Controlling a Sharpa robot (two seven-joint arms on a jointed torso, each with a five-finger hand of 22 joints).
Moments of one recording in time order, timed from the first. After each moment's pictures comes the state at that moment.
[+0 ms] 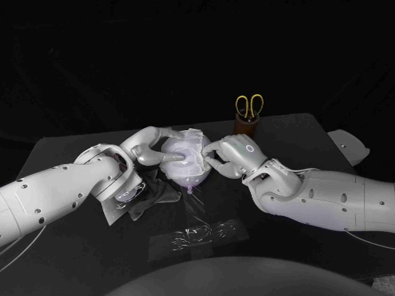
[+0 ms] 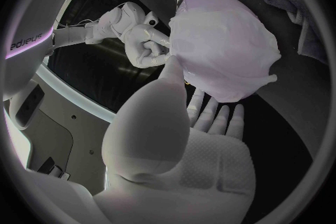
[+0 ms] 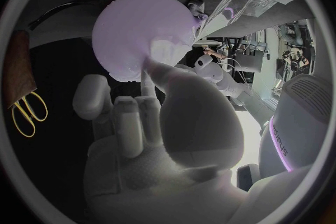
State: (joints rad) left arm 1.08 -0.72 -0.04 1.38 -0.97 -0.26 0.22; left_hand 1.57 -0.08 -0.06 0.29 0.05 0.59 0.17 0.21 0.19 0.46 0.23 0.04 0.04 0.21 0.23 0.04 0.05 0.10 0.19 0.29 0.04 0.11; right arm 1.01 -0.76 -0.18 1.52 -1.77 -0.92 -0.13; right_hand 1.33 -0.07 0.52 0.01 0.05 1.14 0.07 0.19 0.57 1.46 0.01 1.57 1.31 1.47 -0.05 1.57 1.31 0.09 1.28 0.07 1.12 1.31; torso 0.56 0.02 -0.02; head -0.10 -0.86
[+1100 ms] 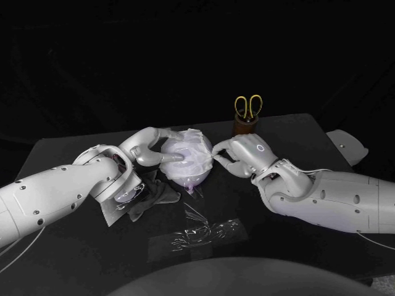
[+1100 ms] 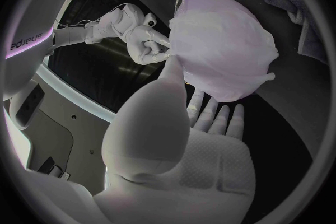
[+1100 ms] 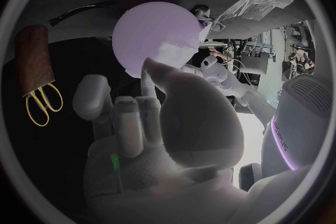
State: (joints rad) left arm 1.08 -0.72 -0.04 1.38 -0.97 -0.26 0.22; left_hand 1.57 -0.08 -0.06 0.29 0.05 0.59 0.17 0.21 0.19 0.46 0.23 0.04 0.04 0.21 0.23 0.04 0.05 0.10 0.19 0.29 0.04 0.11; right arm 1.01 -0.83 -0.18 1.55 -1.78 -0.92 -0.16; right_hand 1.32 -0.07 0.53 0.01 0.04 1.14 0.07 0.19 0.57 1.46 0.00 1.57 1.31 1.46 -0.05 1.57 1.31 0.09 1.29 0.07 1.12 1.31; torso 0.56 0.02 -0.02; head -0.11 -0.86
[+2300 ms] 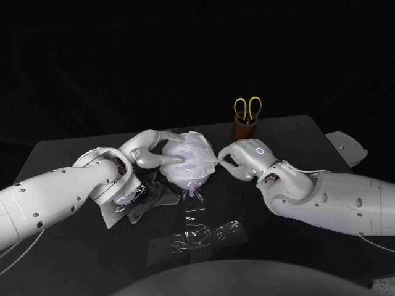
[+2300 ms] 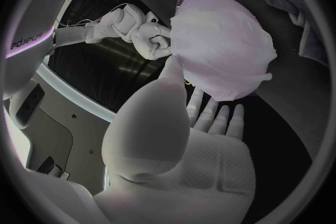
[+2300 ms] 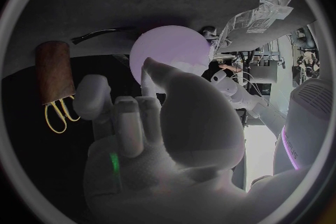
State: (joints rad) left arm 1.08 -0.72 -0.04 1.38 -0.97 -0.26 0.22; left_hand 1.57 -0.08 -0.06 0.29 0.05 0.59 0.17 0.21 0.19 0.46 0.23 0.04 0.04 0.21 0.23 0.04 0.05 0.10 0.19 0.29 0.04 0.11; right arm 1.01 -0.84 -0.18 1.55 -1.83 -0.78 -0.30; right_hand 1.32 -0.07 0.53 0.01 0.05 1.14 0.07 0.19 0.57 1.46 0.00 1.57 1.31 1.46 -0.05 1.57 1.31 0.09 1.29 0.07 1.12 1.31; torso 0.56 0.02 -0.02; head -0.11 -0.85
